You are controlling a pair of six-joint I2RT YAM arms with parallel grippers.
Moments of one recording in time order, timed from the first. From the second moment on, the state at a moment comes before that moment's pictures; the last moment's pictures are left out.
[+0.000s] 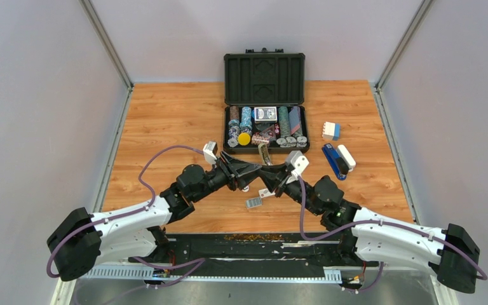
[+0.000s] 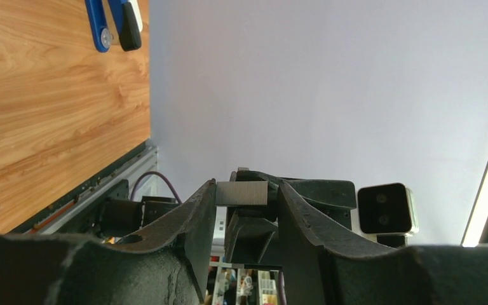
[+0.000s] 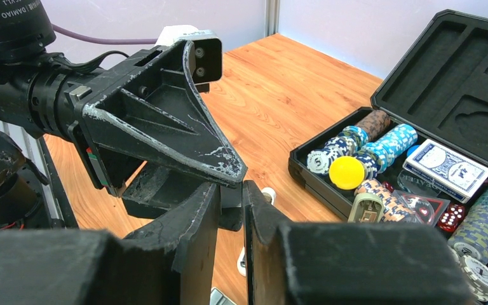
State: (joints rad) left arm -0.91 1.05 0.43 0.61 0.07 -1.64; right arm 1.08 0.85 0.43 0.53 0.16 0.02
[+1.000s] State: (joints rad) left arm -0.91 1.04 0.48 0.39 0.01 -1.33; right arm 1.08 0.64 0.43 0.20 0.27 0.10
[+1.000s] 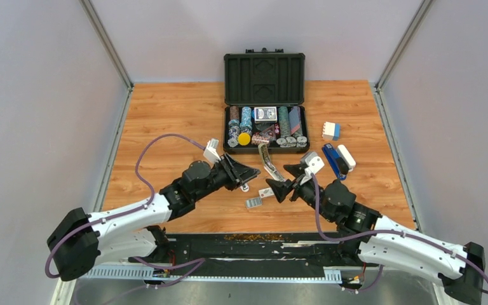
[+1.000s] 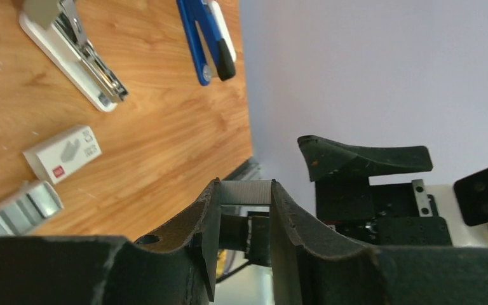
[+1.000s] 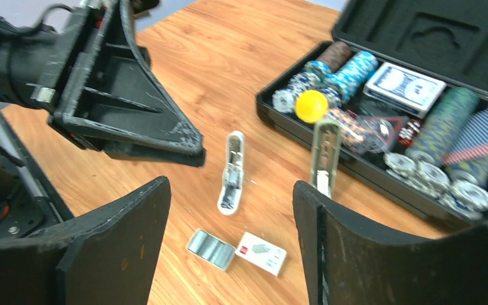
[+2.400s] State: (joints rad) left arm -1.33 1.78 0.64 0.63 -0.40 -0.22; right arm 1.07 0.64 0.70 -0.67 0.67 0.54
